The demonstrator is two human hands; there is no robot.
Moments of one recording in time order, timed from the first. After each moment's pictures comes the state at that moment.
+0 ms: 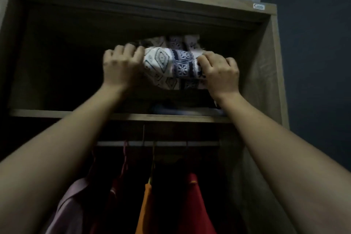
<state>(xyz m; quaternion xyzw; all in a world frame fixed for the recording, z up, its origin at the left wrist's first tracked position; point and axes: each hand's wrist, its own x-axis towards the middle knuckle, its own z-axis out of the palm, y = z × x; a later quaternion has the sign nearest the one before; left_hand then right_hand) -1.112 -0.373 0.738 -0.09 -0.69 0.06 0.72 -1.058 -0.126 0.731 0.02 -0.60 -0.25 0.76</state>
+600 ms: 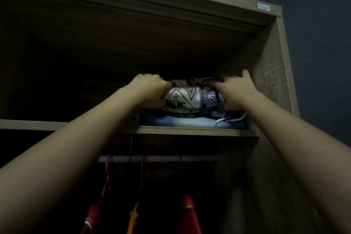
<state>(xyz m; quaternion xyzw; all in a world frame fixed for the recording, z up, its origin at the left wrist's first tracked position) -1.127 -0.301 0.748 -0.31 -0.80 0.11 0.50 -1.059 -0.069 0.750 -0.13 -0.83 -0.37 0.40</state>
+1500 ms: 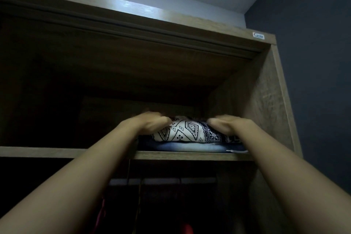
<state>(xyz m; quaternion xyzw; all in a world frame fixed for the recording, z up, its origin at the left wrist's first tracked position) -1.160 -0.291 0.746 -0.33 -0.90 -0.18 0.21 -1.068 -0.088 0.748 -0.13 -0.96 -0.01 0.25</state>
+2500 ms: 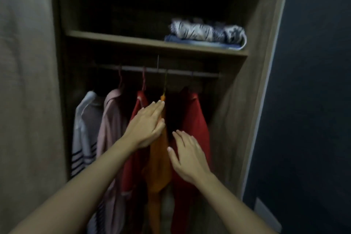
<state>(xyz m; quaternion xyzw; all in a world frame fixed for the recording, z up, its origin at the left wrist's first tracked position) -0.997 -0.399 0.426 -0.33 -0.88 -0.18 0.28 -0.922 -0.245 0.363 0.10 -0.93 0.10 0.33</state>
